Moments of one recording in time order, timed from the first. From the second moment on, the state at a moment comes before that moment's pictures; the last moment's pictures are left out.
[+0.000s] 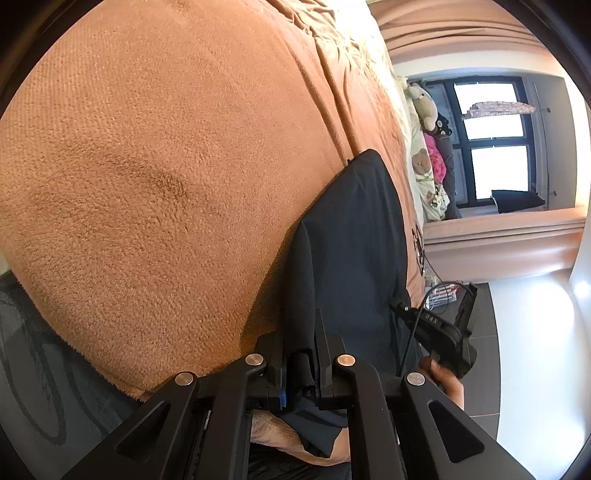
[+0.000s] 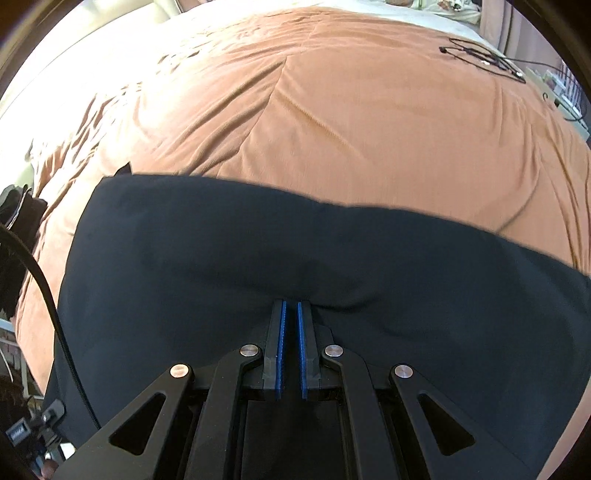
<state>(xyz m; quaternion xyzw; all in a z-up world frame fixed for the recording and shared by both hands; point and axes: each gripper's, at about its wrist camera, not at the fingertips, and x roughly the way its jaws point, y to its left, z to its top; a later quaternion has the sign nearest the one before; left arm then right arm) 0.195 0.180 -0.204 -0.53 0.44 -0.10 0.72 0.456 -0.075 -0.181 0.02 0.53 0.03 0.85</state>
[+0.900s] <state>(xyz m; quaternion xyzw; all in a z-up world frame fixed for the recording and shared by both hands) 0.194 0.189 -0.210 -0.53 0.43 -0.12 0.72 0.403 -0.069 -0.179 0.03 0.53 0.07 0.84</state>
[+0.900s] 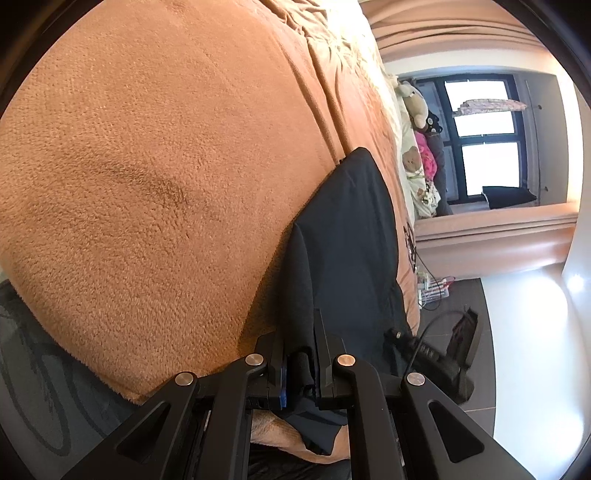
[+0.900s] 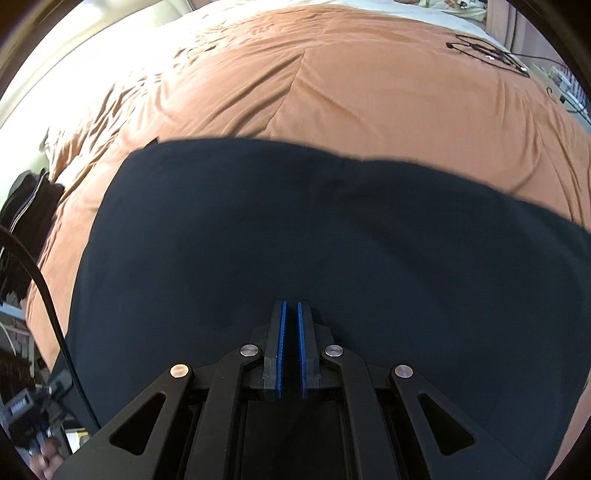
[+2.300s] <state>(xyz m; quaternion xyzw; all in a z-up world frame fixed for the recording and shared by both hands) 0.206 0.179 -0.178 -0.51 0.41 -0.15 0.74 0.326 -0.073 -0.179 0.08 0.51 0.07 0.85</state>
